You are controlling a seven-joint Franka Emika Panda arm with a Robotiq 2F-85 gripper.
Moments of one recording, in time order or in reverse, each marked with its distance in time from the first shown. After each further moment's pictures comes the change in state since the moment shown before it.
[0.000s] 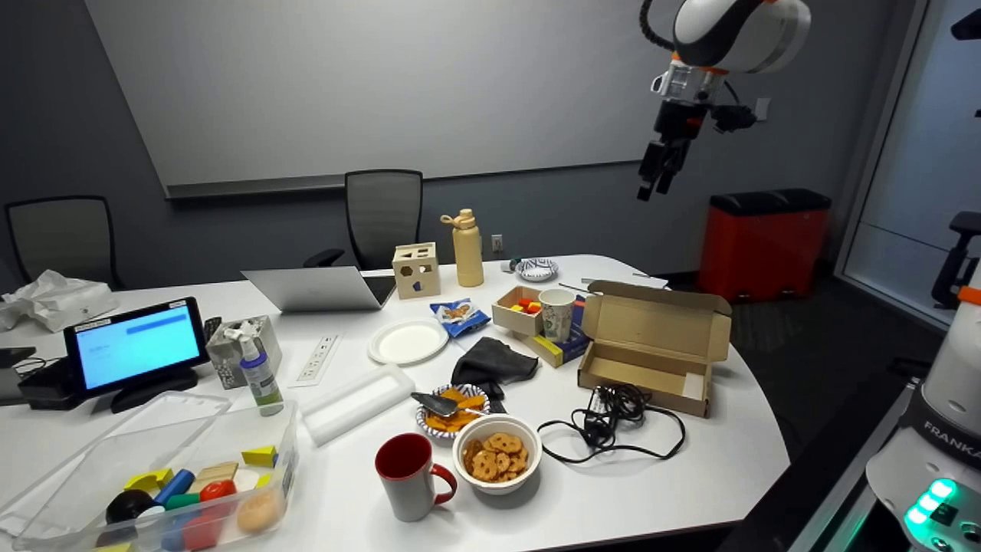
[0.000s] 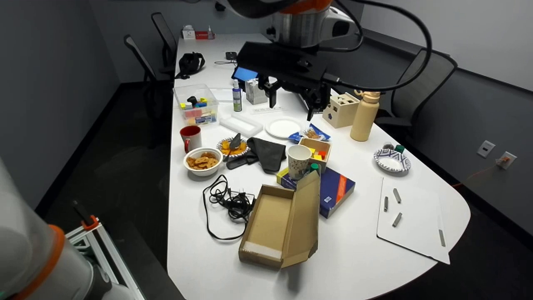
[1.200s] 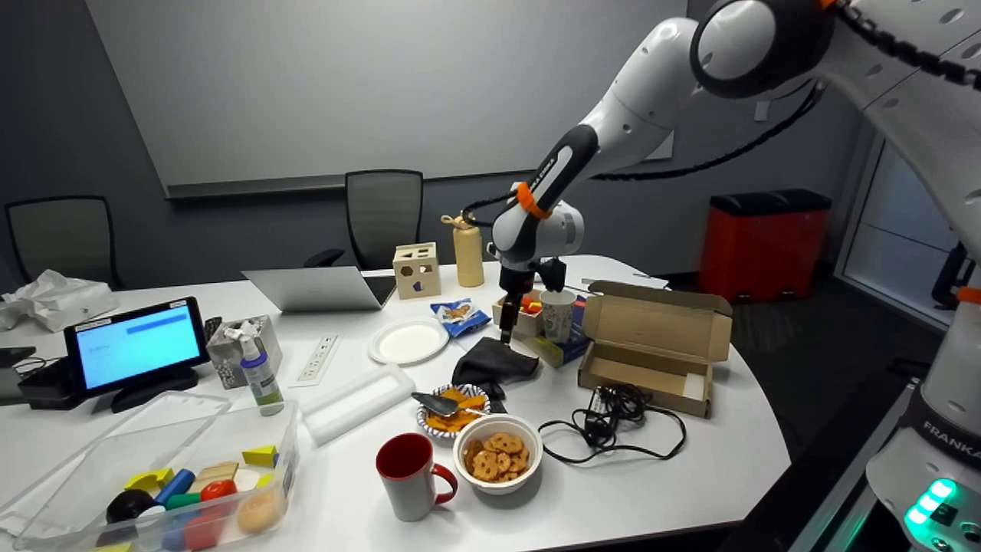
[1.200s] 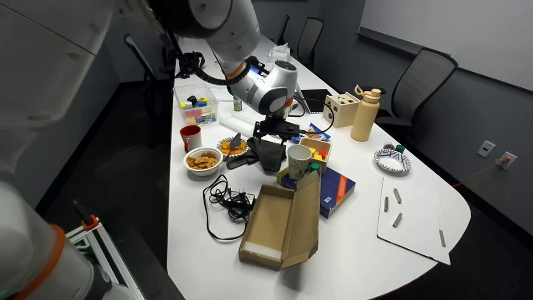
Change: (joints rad) arm -0.005 1.100 0.396 0.701 0.069 0.299 -0.244
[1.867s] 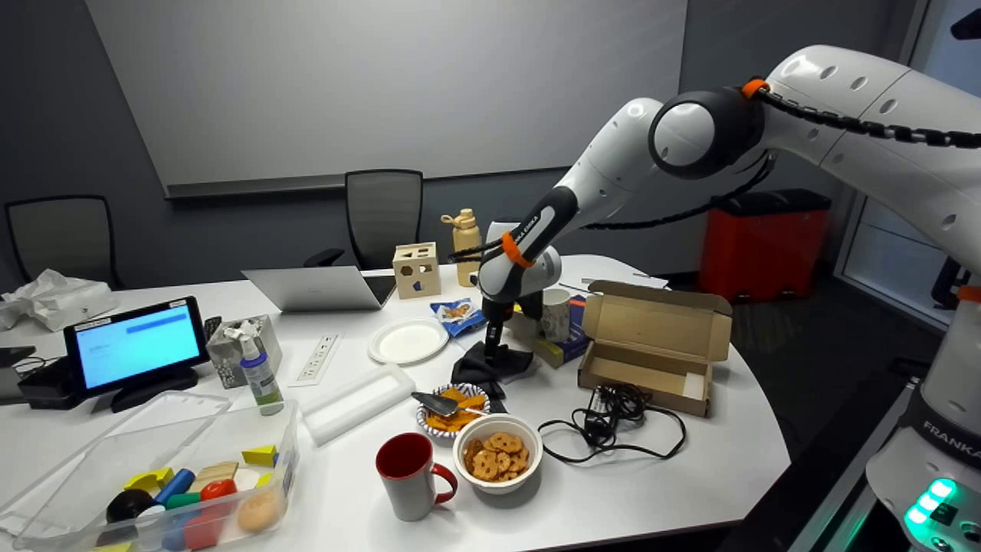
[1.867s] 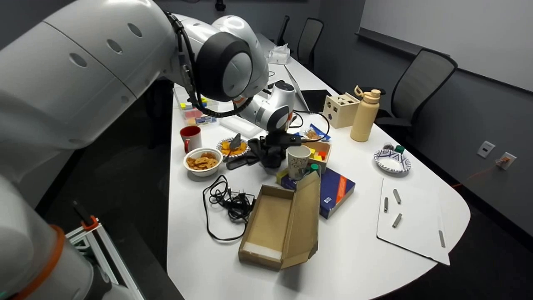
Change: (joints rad) arm 0.003 0.309 0.034 0.338 -0.179 0.001 0.047
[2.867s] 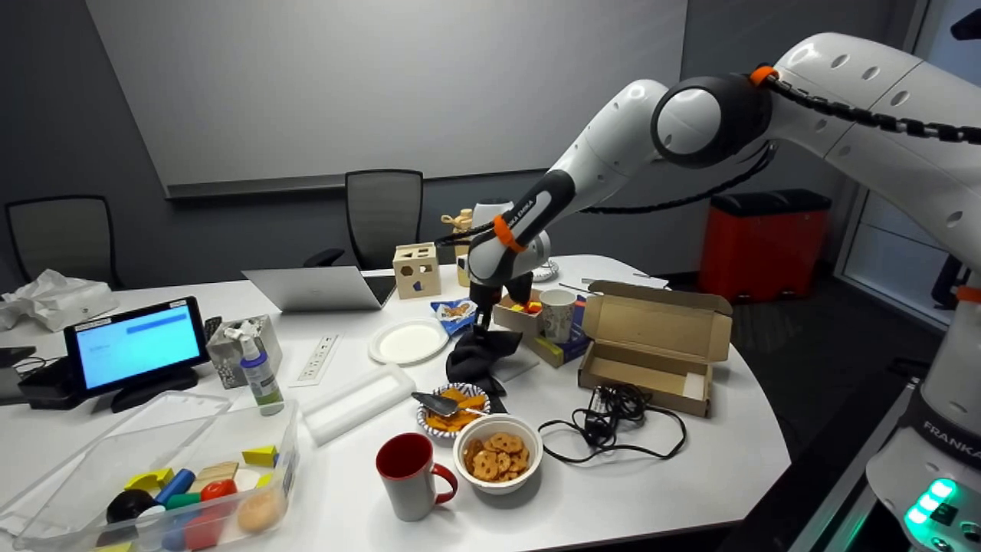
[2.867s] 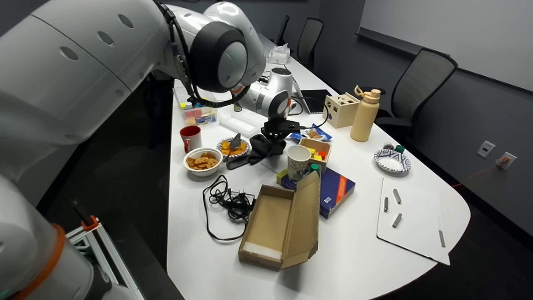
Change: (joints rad) arm 0.025 -0.054 0.000 0.034 -0.072 -0.073 0.122
